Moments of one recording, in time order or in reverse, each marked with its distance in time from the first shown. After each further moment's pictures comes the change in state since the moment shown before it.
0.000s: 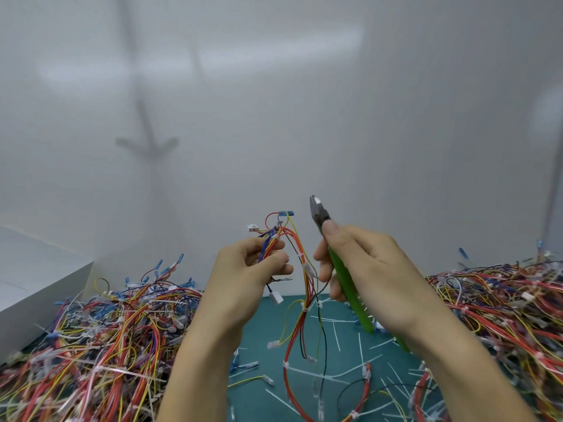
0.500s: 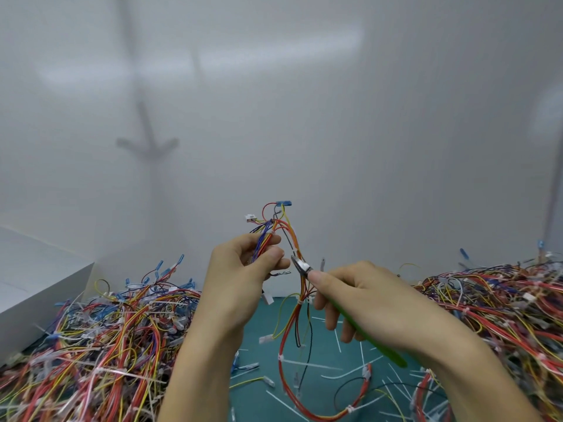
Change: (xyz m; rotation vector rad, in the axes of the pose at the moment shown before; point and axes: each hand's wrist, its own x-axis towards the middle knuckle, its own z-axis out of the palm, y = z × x) left_hand -0.002 0.002 -0.001 -0.026 0.040 0.046; right_hand -0.003 0.015 -0.001 -0.362 -0.266 0.210
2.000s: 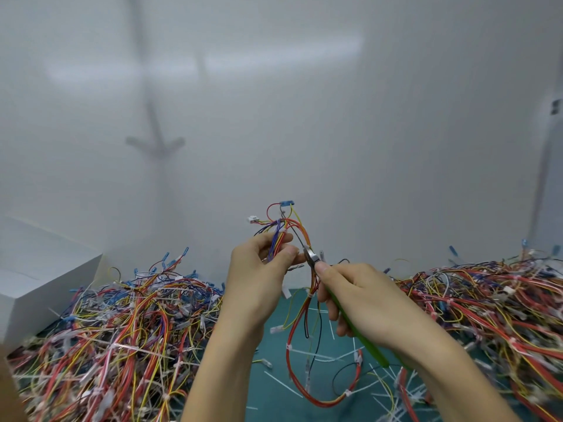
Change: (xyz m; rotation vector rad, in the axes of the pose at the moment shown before) left_hand -0.021 0.003 0.020 -0.054 0.003 0.022; right_hand -0.015 0.007 0.011 0.095 0.134 0.039
